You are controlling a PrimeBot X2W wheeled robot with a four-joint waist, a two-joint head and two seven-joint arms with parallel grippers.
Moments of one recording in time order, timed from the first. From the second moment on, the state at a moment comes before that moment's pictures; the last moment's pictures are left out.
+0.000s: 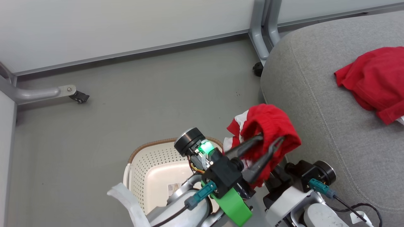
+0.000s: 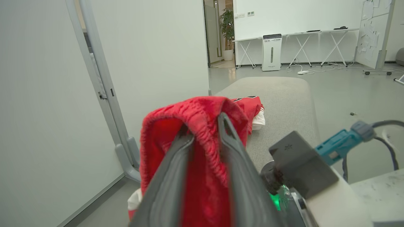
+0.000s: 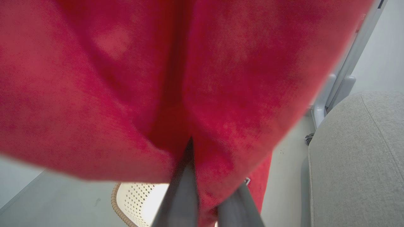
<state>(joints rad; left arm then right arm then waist) -0.46 0.07 -0.88 0.12 -0.26 -0.09 -0.23 -0.19 -0.16 0.45 0.25 0.25 0.13 -0.26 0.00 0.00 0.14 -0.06</state>
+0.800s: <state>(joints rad) -0.46 0.10 -0.90 0.17 -0.25 -0.06 -0.24 -0.16 -0.13 0.36 0.19 0.30 0.13 -0.26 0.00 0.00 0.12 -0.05</state>
